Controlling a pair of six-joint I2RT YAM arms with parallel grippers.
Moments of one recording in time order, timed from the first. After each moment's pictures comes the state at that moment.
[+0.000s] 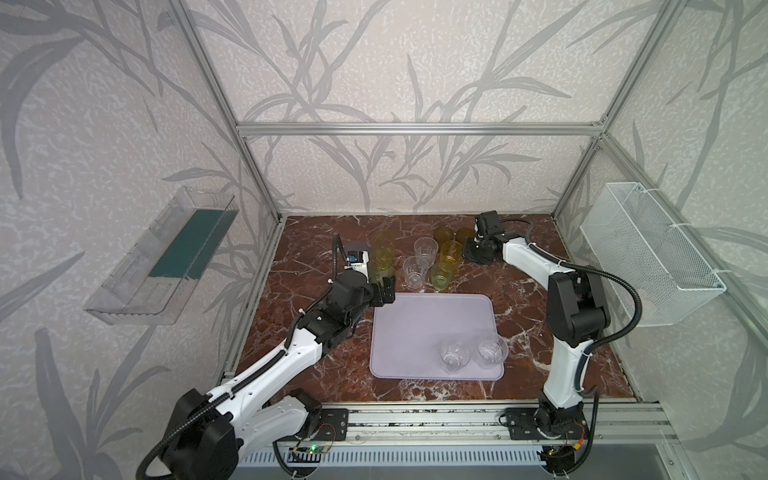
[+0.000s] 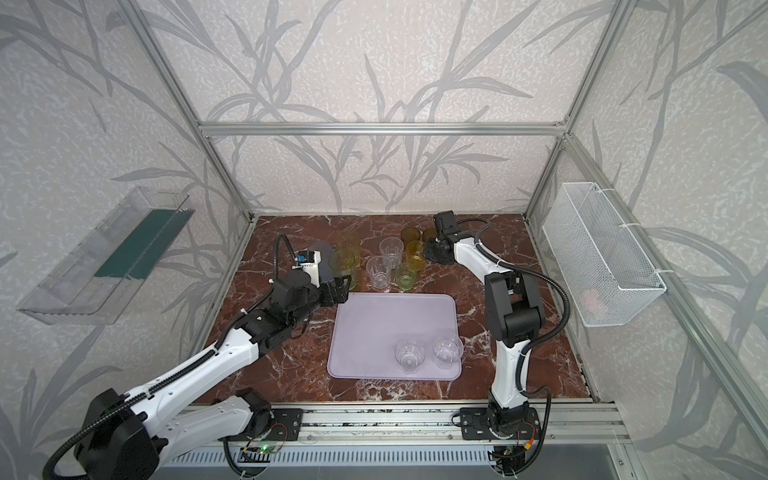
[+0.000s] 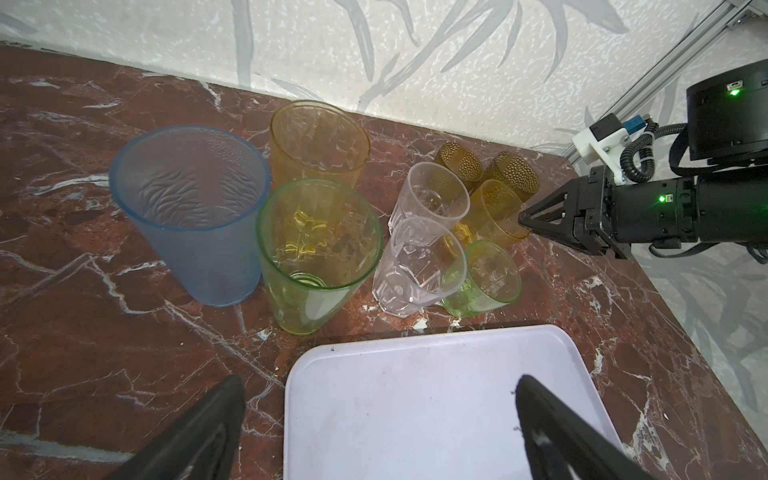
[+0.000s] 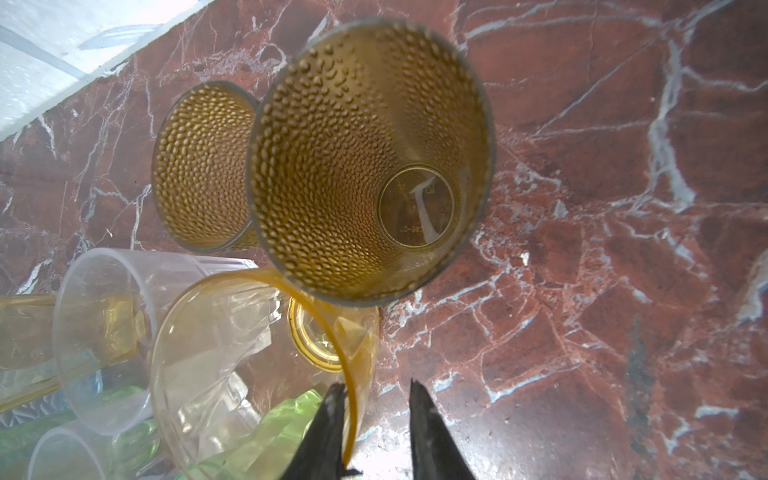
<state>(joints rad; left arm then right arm) -0.56 1.07 0.69 -0.09 -0.17 -0.50 0.27 1.98 1.51 -0.50 -0.09 0.55</state>
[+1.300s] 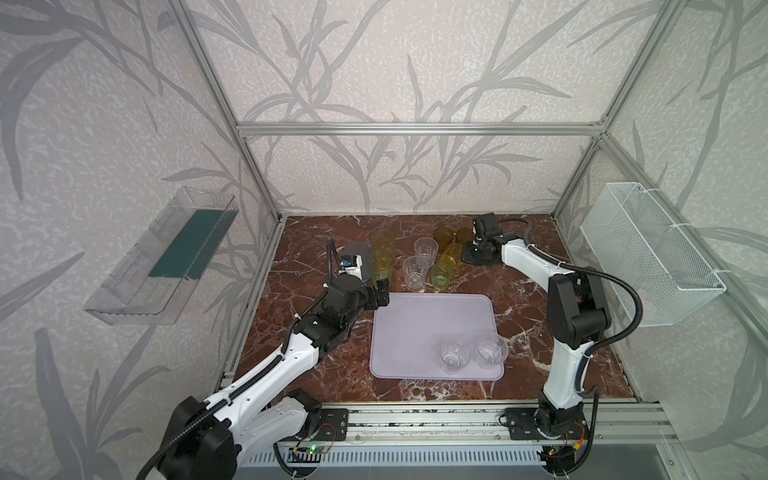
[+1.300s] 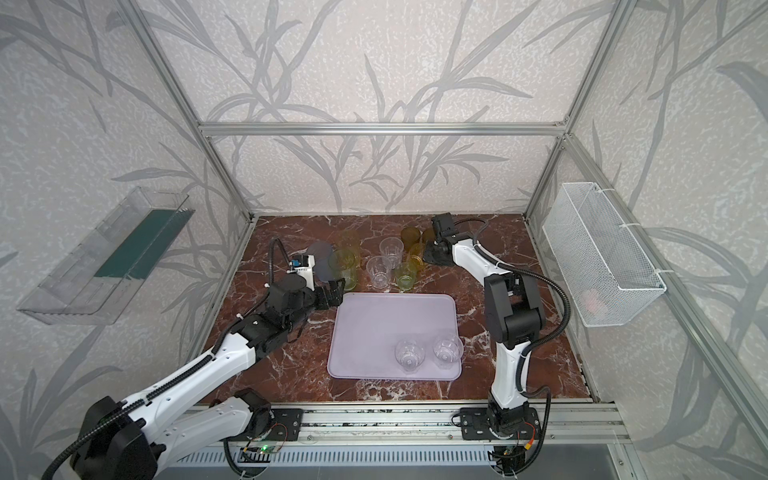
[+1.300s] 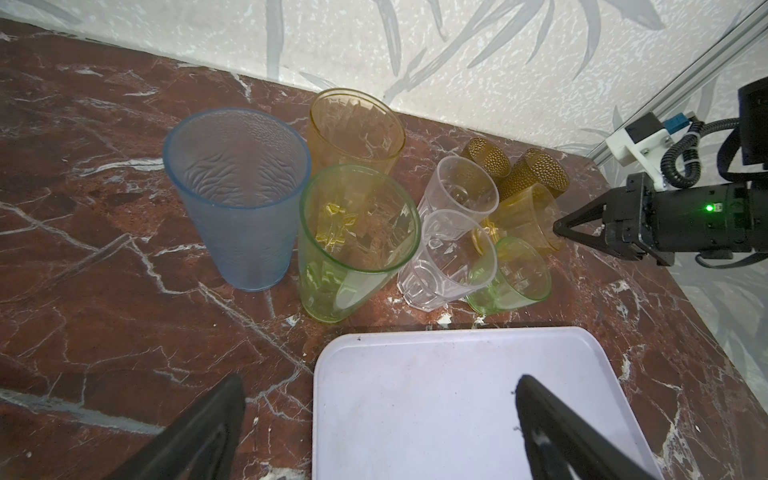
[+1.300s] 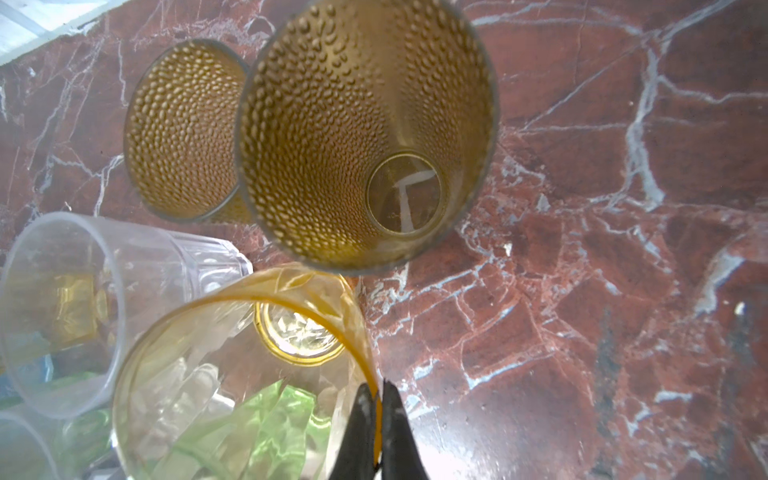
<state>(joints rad) -0.53 1.03 0.64 -0.09 -0.19 -0.50 0.29 1.95 1.48 -0.53 -0.02 0.47</state>
